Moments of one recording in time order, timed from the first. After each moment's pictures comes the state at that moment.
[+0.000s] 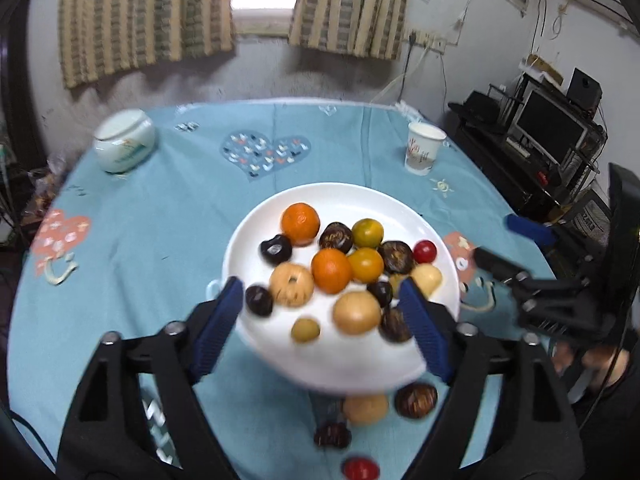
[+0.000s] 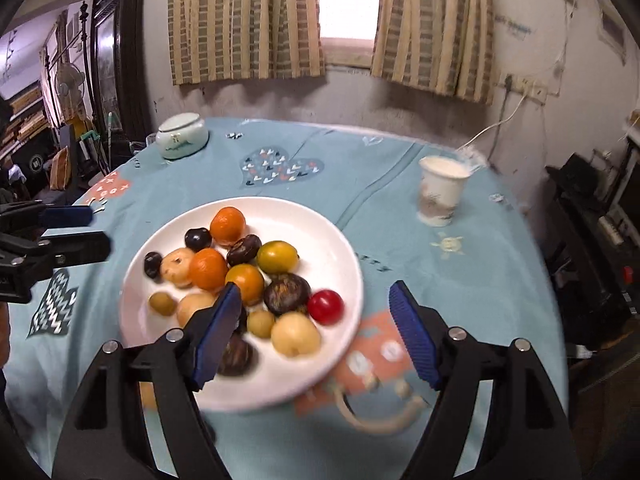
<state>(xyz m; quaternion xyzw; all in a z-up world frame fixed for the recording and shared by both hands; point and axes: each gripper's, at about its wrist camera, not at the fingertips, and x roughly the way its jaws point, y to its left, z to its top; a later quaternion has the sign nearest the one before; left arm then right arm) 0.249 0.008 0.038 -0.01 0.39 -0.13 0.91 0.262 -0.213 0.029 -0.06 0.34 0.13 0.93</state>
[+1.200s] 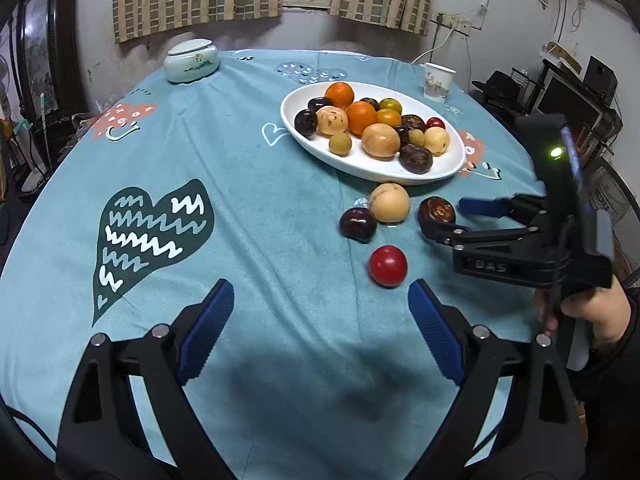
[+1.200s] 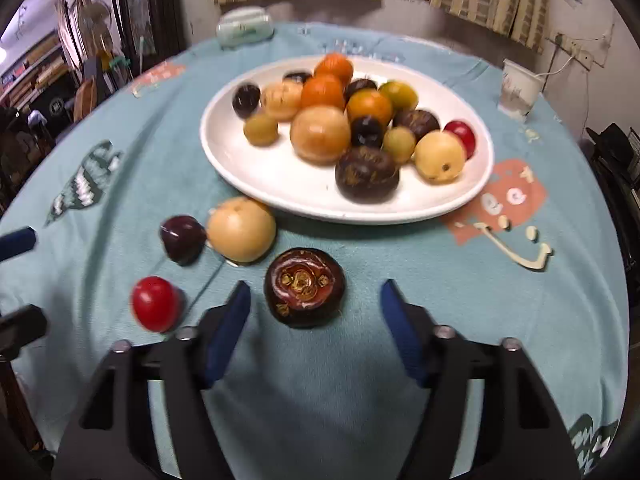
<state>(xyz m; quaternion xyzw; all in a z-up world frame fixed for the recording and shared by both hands) 0.091 0.039 -0.033 -0.02 0.42 -0.07 0.90 0.196 -0.135 -0.071 -0.09 0.47 0.19 0.86</state>
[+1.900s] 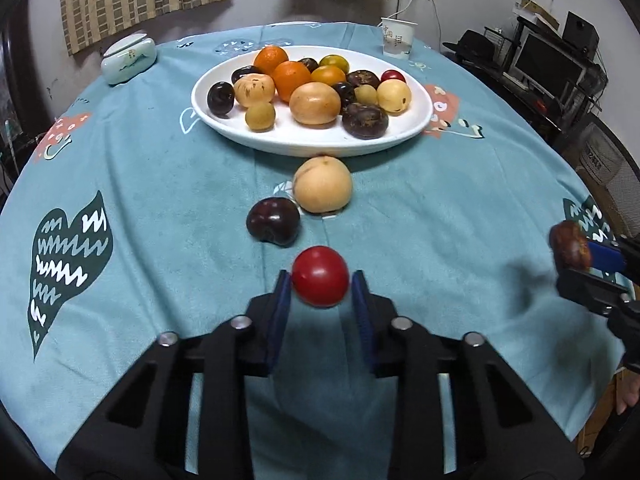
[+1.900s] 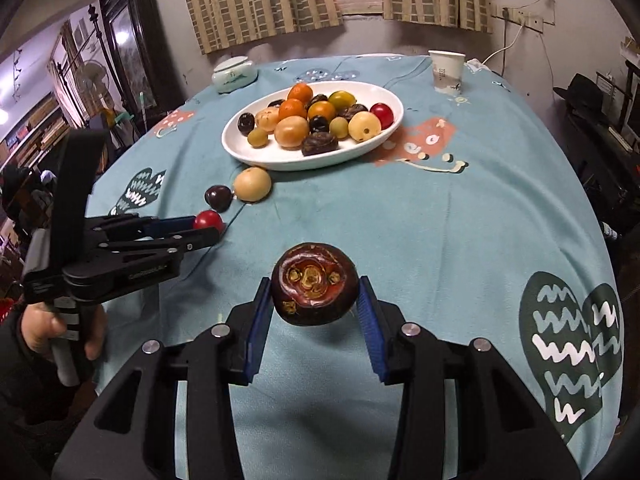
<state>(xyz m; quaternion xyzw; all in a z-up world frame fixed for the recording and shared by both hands) 0.129 -0.026 -0.075 0.02 0.45 -0.12 0.88 0.082 -0.220 -0.029 0.01 0.42 0.18 0.89</state>
